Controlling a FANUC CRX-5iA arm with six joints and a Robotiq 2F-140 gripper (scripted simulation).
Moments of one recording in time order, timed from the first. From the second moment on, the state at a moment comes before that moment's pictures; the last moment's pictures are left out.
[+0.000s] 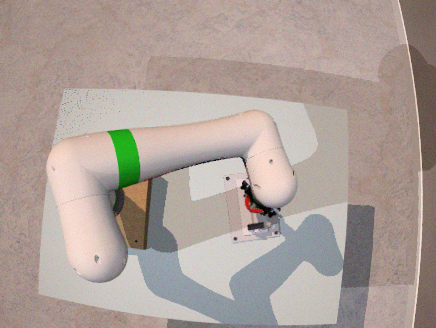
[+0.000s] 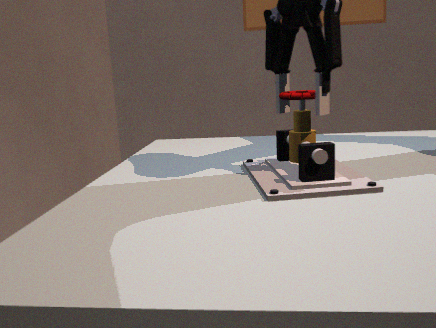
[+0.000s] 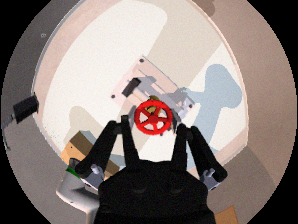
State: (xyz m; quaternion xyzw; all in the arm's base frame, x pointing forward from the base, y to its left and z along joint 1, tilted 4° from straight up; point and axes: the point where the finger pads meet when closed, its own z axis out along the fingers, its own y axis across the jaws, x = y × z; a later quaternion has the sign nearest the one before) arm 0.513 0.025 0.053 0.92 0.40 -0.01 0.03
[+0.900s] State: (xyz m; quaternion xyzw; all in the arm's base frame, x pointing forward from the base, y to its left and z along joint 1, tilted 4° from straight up) arm 0.513 0.025 0.053 0.93 0.37 -0.01 0.03
